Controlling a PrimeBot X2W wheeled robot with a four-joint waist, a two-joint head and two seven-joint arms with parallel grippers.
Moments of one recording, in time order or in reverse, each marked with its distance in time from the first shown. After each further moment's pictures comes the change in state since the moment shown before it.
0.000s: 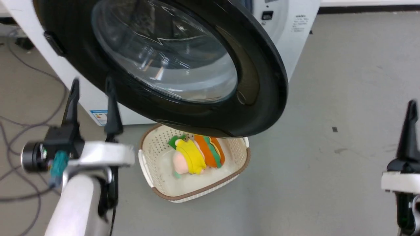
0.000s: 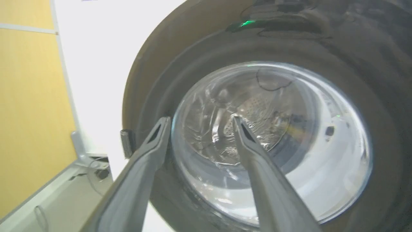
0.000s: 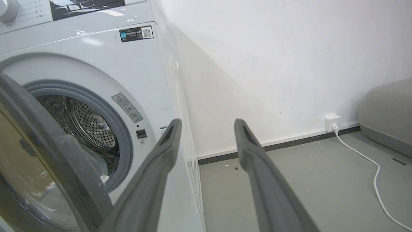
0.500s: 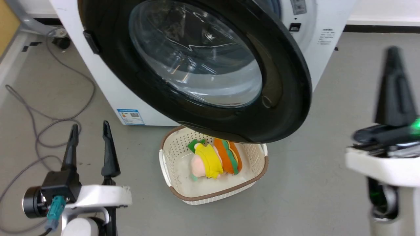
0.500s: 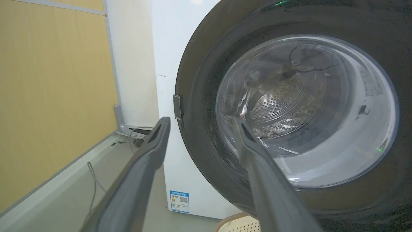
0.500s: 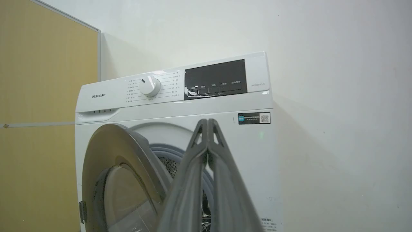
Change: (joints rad) left arm 0.245 -0.105 0.145 -0.099 0.081 -0.087 0.000; right arm -0.137 -0.005 0.247 -0.197 -0.031 0.000 0.000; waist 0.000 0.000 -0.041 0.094
